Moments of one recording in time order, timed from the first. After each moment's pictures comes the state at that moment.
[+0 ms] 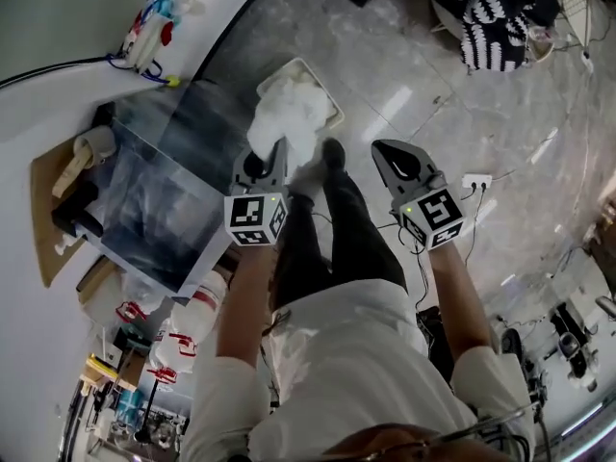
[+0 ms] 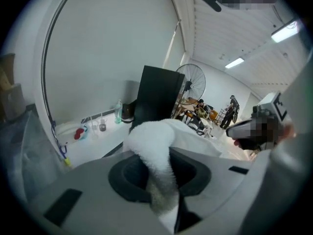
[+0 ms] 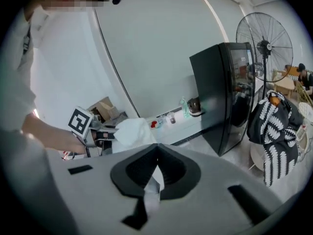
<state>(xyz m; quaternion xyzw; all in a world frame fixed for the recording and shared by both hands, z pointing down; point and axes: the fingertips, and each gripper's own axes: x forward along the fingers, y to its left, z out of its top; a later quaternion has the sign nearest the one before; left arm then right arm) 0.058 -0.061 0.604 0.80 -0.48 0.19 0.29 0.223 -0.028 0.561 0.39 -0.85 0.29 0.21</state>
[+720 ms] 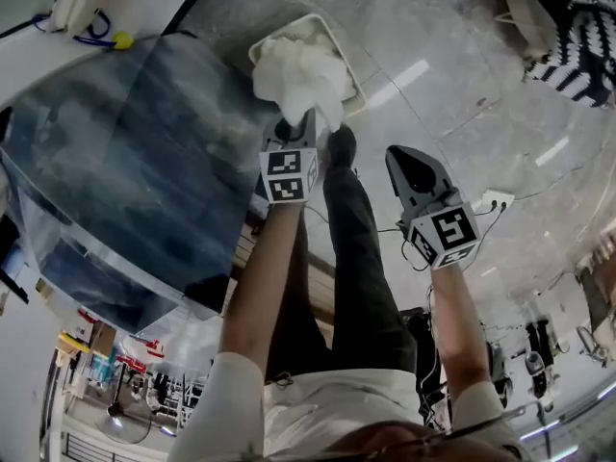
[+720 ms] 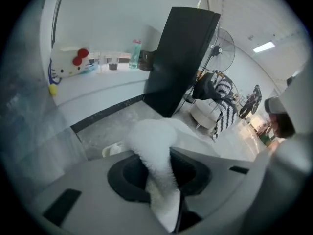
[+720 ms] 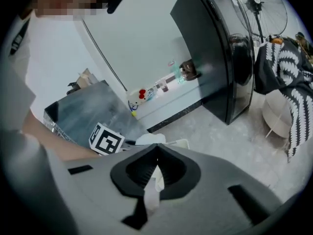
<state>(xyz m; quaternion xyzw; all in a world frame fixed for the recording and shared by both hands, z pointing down) 0.061 -0.028 1.012 0.71 -0.50 0.28 0.40 0.199 -0.010 0.868 0.37 -0.82 0.37 0.24</state>
